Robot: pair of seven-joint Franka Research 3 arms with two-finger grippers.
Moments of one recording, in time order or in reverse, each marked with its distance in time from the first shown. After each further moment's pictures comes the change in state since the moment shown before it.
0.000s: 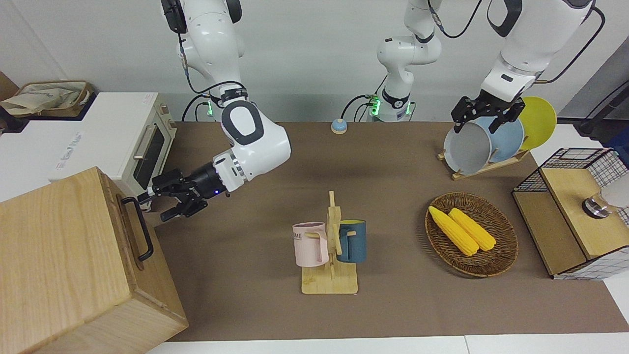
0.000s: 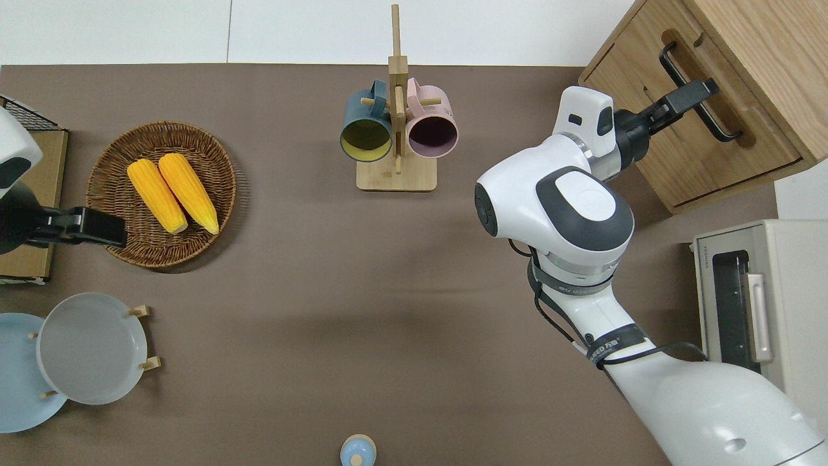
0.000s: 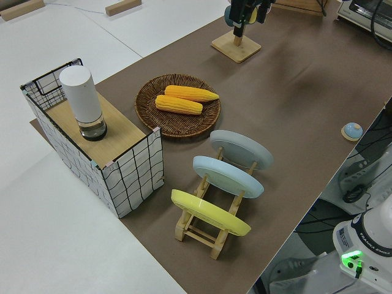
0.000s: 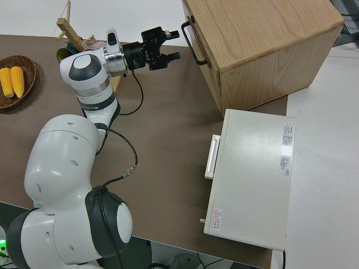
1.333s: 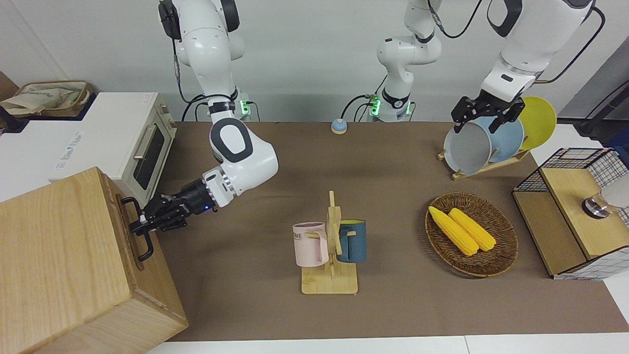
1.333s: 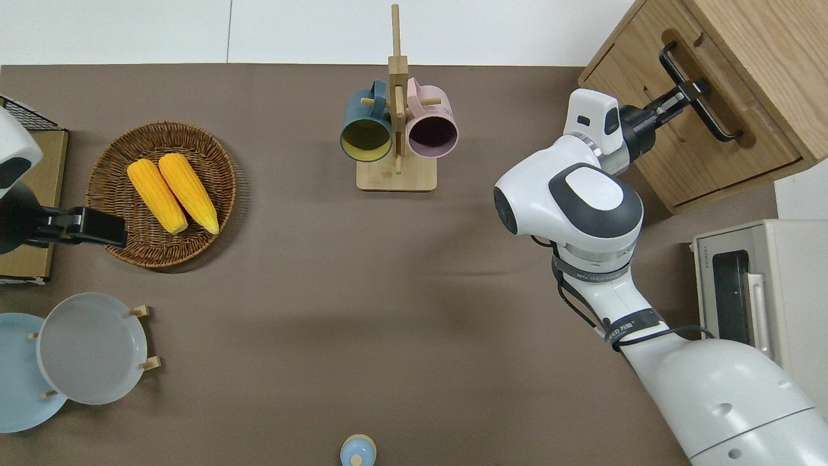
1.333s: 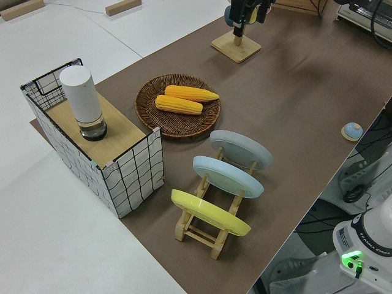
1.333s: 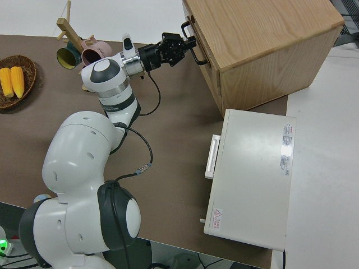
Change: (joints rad) left arm 0.000 0.000 0.000 0.000 0.000 0.000 0.000; right arm -0.035 0.051 -0.030 -0.010 -0.117 0.083 0.079
